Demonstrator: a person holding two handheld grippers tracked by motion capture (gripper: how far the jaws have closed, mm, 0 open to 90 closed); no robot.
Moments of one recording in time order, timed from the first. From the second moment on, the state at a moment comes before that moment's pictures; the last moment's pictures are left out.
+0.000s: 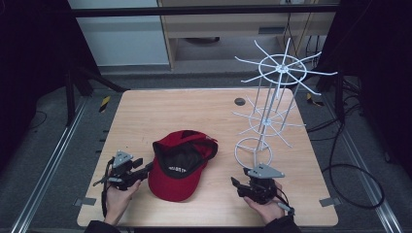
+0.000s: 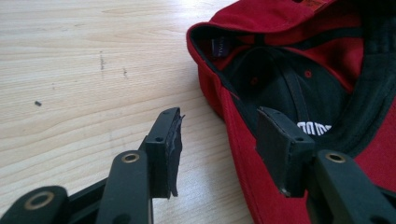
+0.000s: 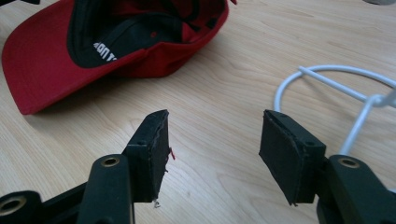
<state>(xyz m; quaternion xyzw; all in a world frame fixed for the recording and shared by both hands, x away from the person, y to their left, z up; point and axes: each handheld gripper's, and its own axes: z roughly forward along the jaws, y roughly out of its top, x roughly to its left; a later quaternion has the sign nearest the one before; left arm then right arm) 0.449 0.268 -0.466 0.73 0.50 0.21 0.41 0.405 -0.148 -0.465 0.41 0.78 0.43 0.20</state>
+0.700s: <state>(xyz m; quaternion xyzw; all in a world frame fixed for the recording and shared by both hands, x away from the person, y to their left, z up) 0.459 0.265 -0.475 0.75 0.50 0.14 0.40 0.443 -0.103 -0.466 0.41 0.77 0.45 0.21</state>
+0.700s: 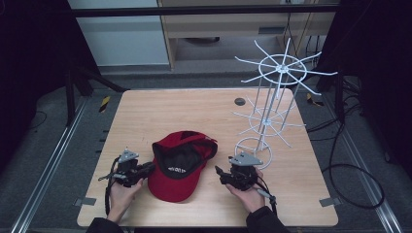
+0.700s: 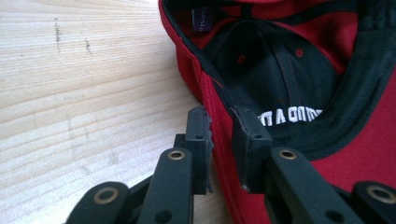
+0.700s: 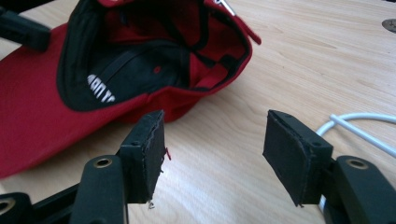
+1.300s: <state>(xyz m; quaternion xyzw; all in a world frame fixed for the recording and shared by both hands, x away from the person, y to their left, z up) 0.434 0.265 -0.473 0.77 0.48 0.15 0.40 0.469 -0.087 -0.476 0.43 0.76 0.44 0.20</state>
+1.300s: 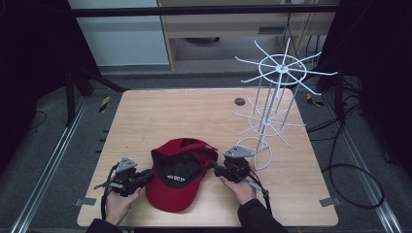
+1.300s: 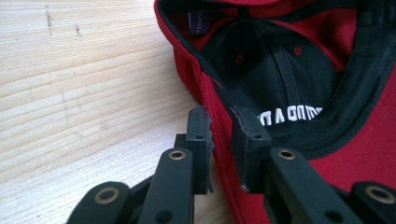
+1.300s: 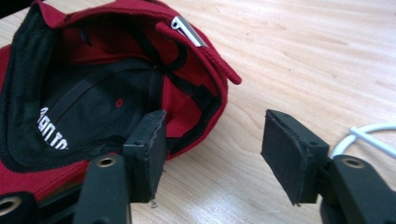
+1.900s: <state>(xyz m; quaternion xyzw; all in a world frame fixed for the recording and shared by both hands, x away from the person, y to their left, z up) 0.434 0.261 -0.467 0.77 0.47 0.17 0.41 0.463 -0.080 -0.457 0.39 0.78 0.45 0.20</state>
